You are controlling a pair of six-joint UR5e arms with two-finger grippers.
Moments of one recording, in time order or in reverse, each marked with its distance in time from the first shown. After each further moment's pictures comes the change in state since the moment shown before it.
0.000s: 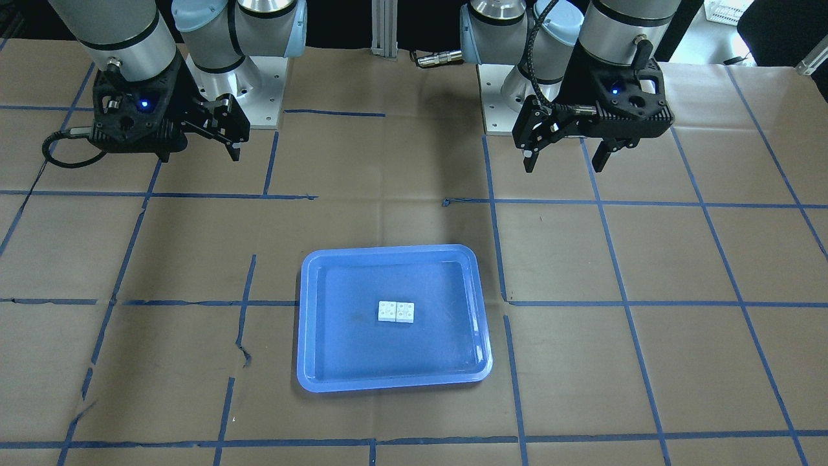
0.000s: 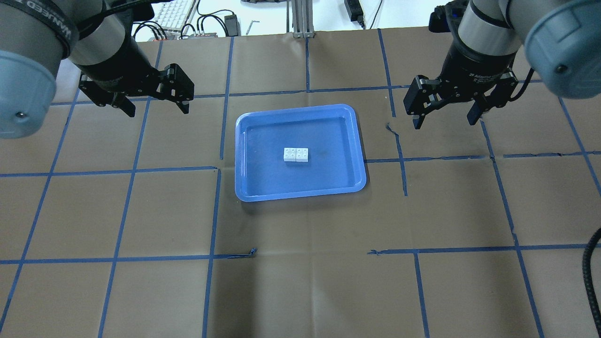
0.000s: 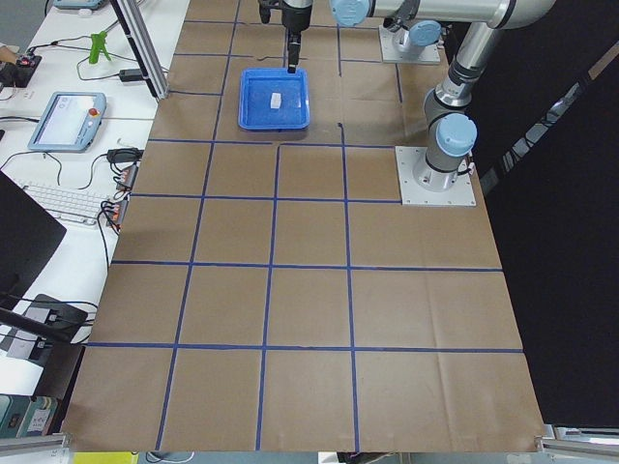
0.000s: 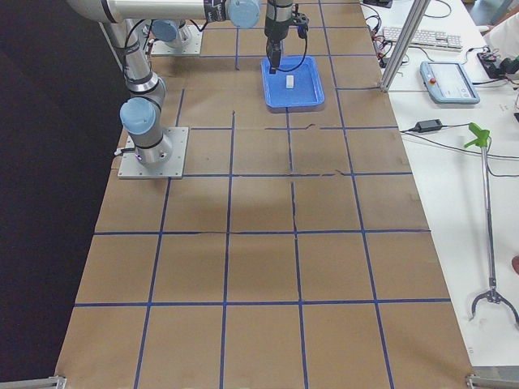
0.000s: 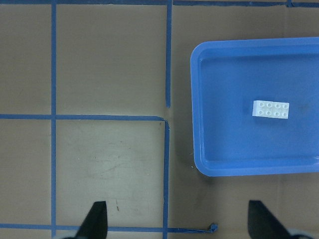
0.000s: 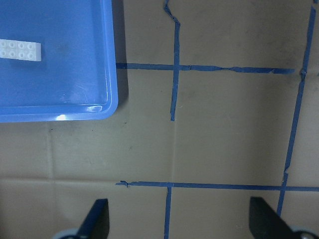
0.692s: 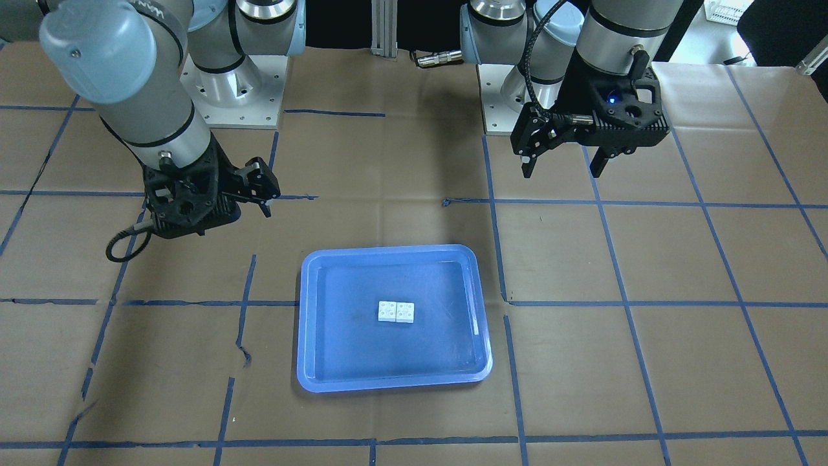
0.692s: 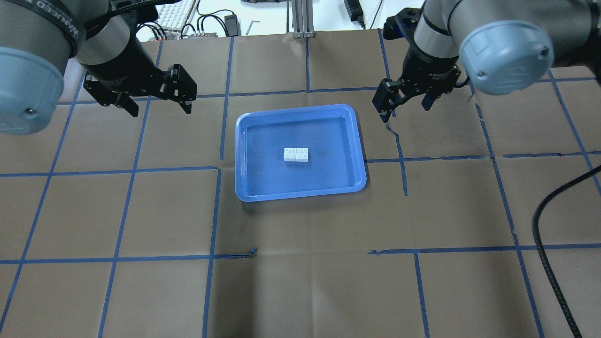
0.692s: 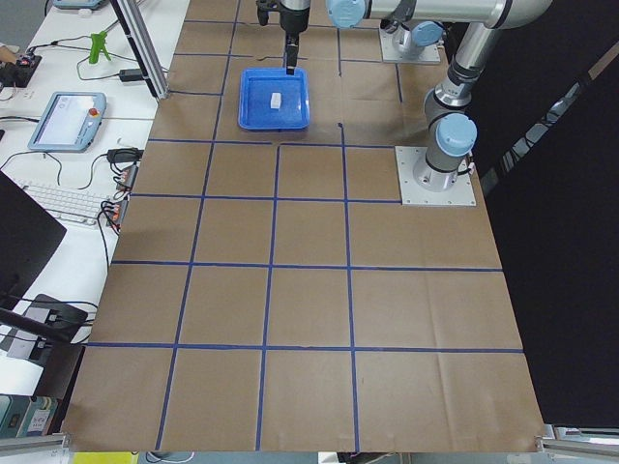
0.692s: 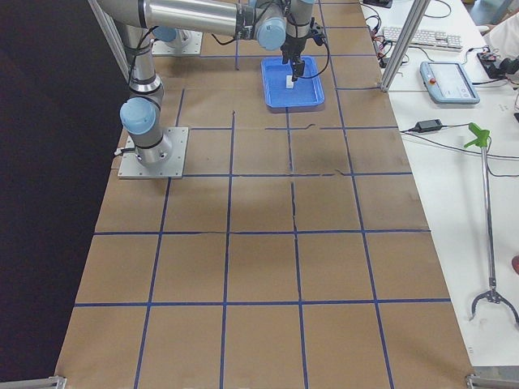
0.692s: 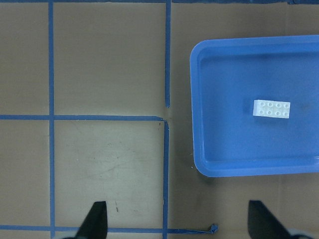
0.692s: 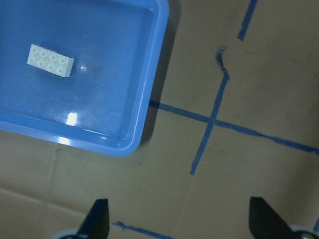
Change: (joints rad) left arm -0.002 -0.016 0.003 0.004 0.000 0.001; right arm 0.023 0.131 -0.004 -0.140 0.048 -0.170
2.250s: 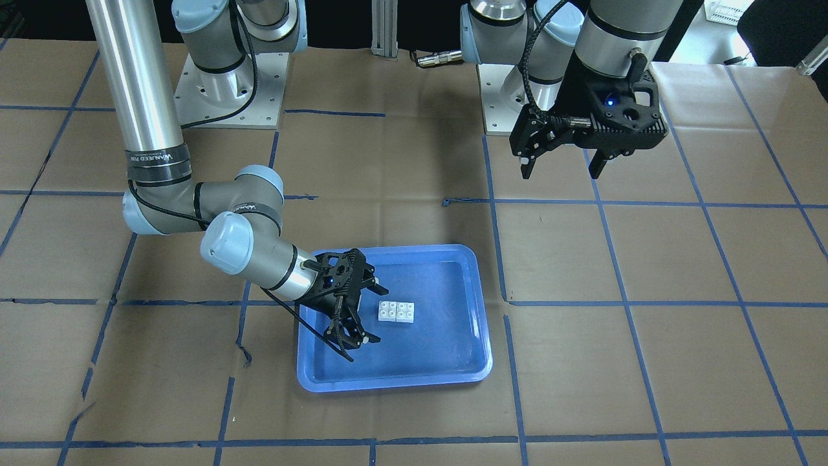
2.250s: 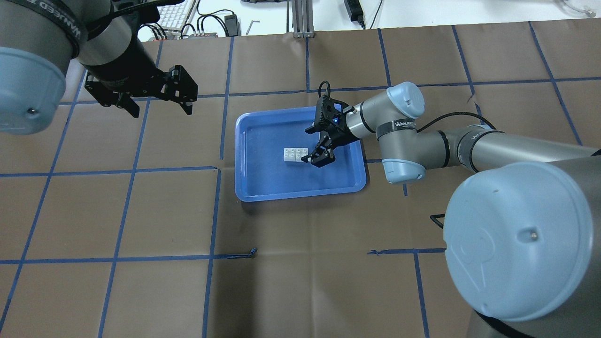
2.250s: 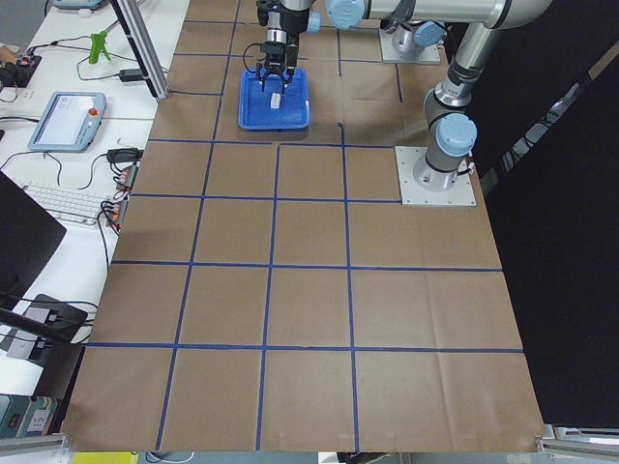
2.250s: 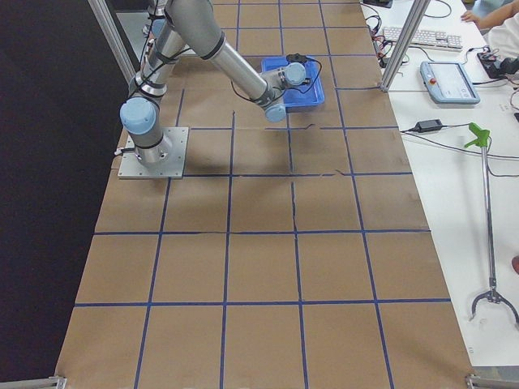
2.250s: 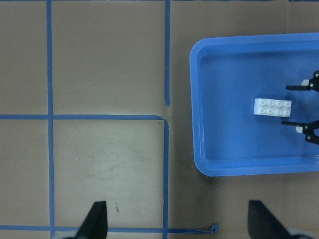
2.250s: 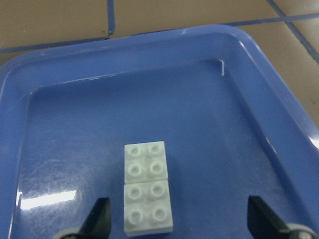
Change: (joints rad) left arm -0.003 -0.003 -0.001 -0.001 0.002 0.001; right arm 0.073 0.487 0.258 -1.067 0.678 -0.971
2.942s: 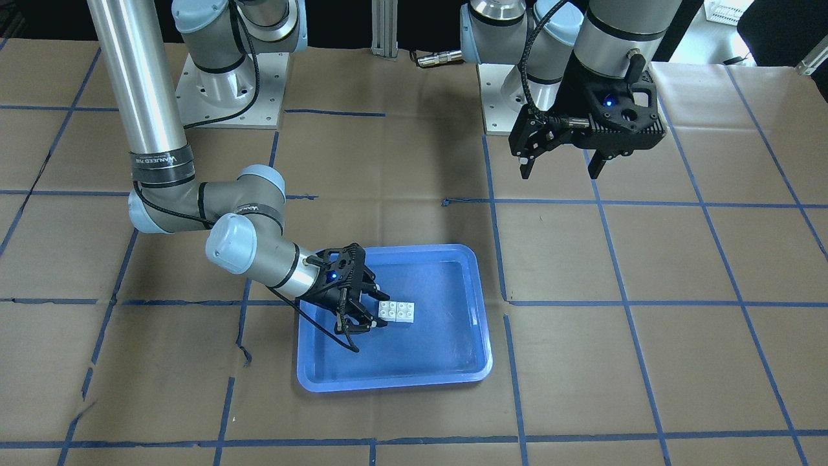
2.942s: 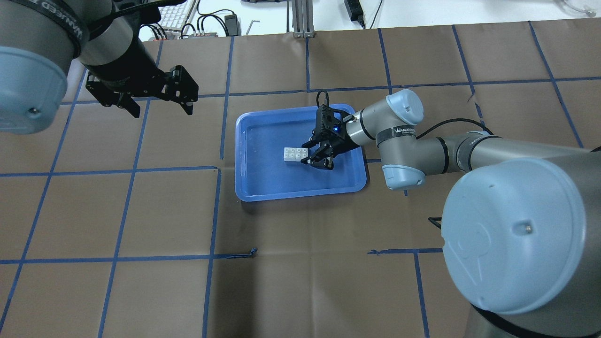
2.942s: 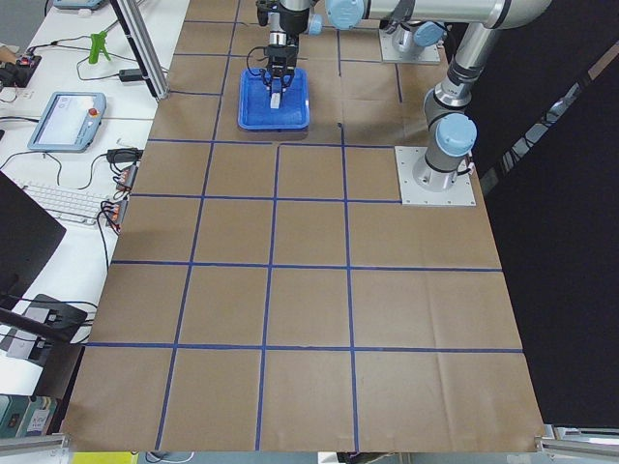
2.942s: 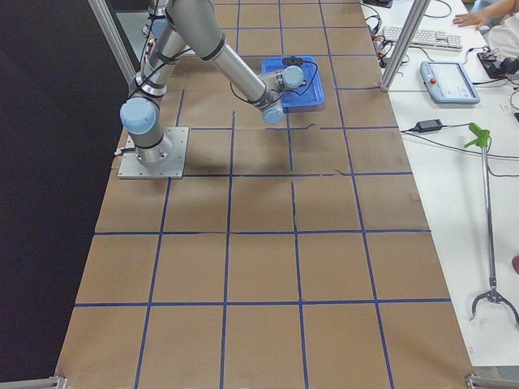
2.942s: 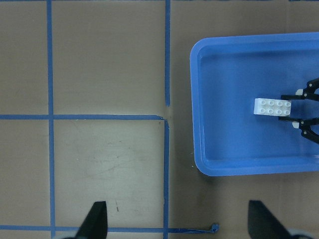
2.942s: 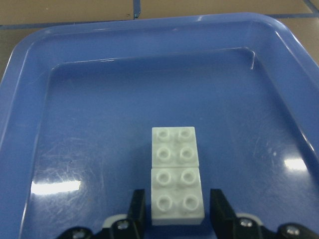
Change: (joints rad) left arm -0.001 -0.004 -0.001 0.001 0.000 0.002; right arm 0.001 0.020 0.052 -0.007 0.020 -0.149
